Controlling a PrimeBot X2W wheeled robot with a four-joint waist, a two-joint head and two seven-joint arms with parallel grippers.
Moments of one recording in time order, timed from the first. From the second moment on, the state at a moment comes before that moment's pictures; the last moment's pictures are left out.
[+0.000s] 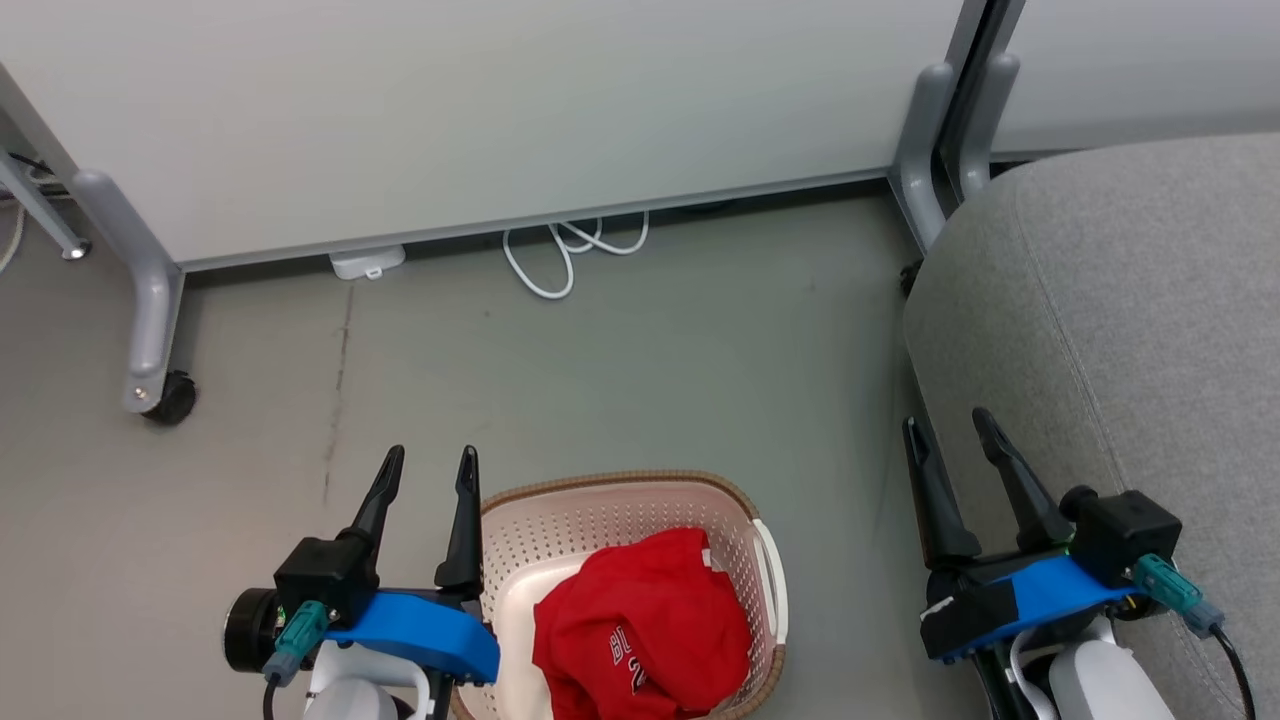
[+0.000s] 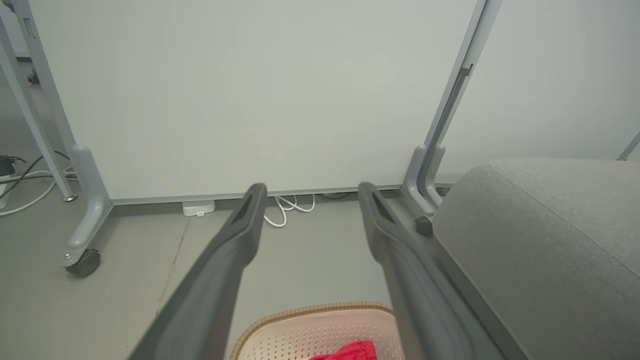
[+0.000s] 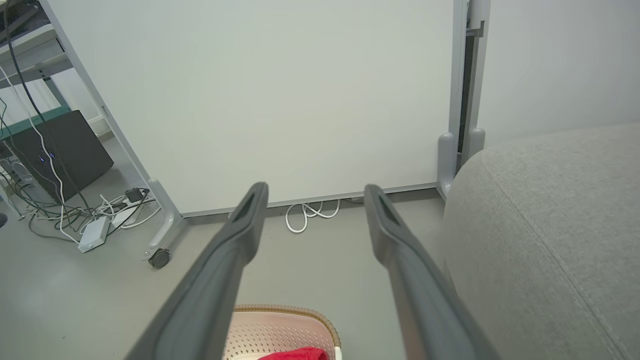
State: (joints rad) left arm -0.15 0.05 -0.18 0.36 -0.25 -0.08 -0.26; right arm -0.17 -0.05 0.08 0.27 0.24 0.13 -0.23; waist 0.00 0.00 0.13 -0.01
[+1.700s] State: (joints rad) left arm -0.67 0.12 -0.39 1.14 -0.47 -0.13 -0.10; right arm -0.44 -0.05 0.23 0.13 0.40 0.13 -0.26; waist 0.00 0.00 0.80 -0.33
